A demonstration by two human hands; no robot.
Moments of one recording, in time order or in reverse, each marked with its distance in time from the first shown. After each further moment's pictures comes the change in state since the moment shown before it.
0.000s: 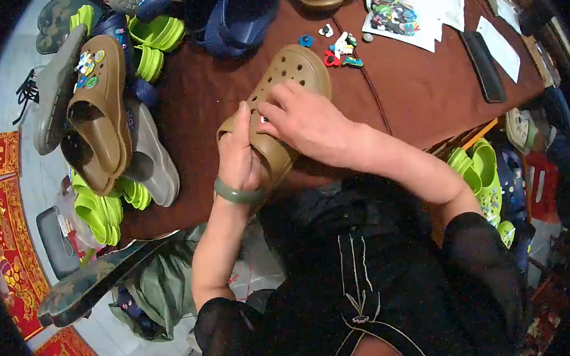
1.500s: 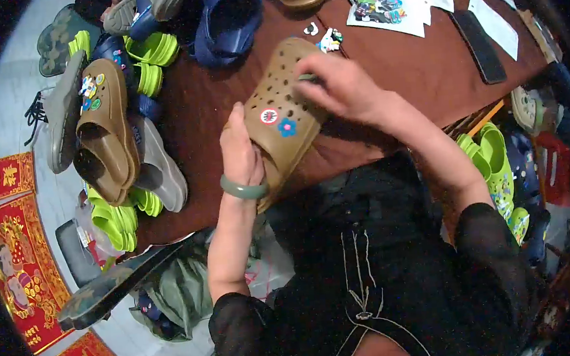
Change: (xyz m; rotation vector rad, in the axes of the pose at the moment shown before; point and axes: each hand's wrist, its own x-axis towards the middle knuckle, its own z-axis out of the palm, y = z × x) left_hand 0.012 -0.006 0.017 0.035 0.001 0.056; right_hand -0.027 0.060 -0.042 0.295 0.182 0.098
